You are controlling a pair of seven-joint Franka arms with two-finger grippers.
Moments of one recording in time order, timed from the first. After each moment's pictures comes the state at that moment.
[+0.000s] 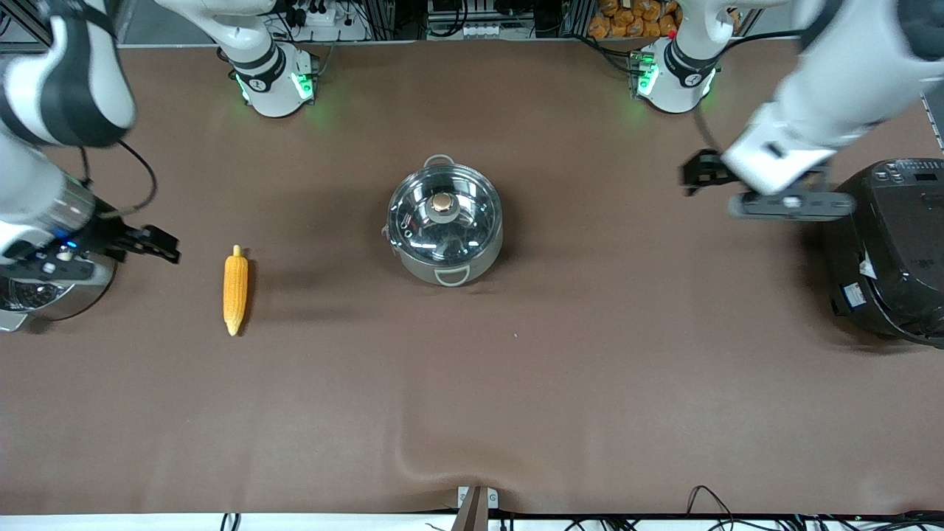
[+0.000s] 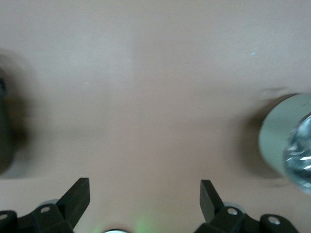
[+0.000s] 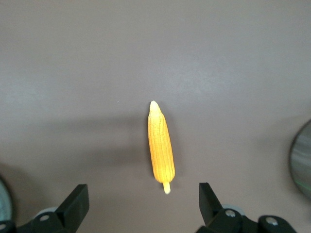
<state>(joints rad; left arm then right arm) -0.14 0.09 -0.25 -1.57 0.00 1.57 -0.38 -0.08 0.08 0.06 -1.93 0.00 2.04 0.02</state>
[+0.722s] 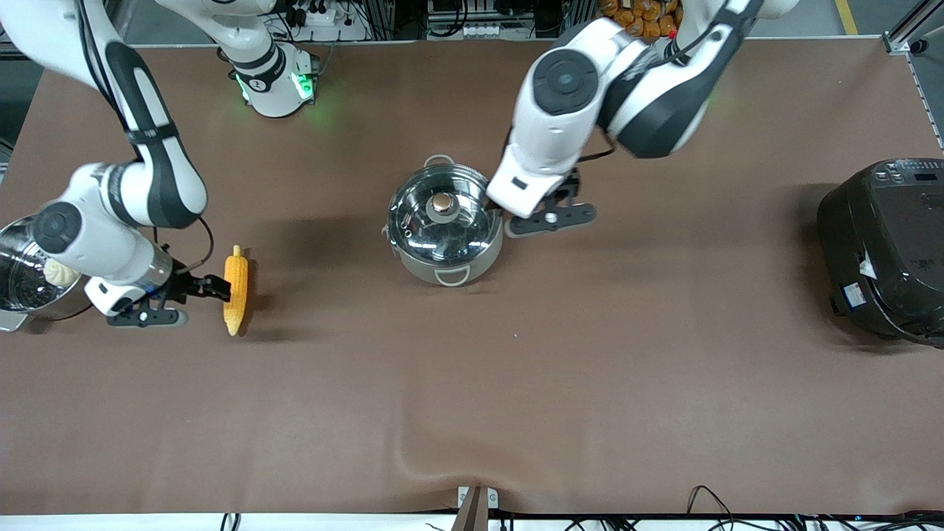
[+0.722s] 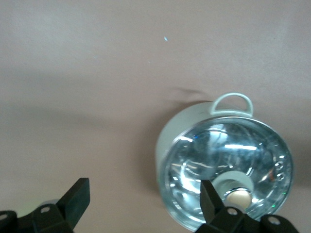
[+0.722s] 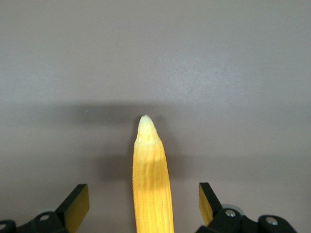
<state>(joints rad) -0.53 0.40 -0.26 -1.45 0.00 1.80 -0.96 -0.09 0.37 0.05 -2.02 0.00 2.41 -0.08</state>
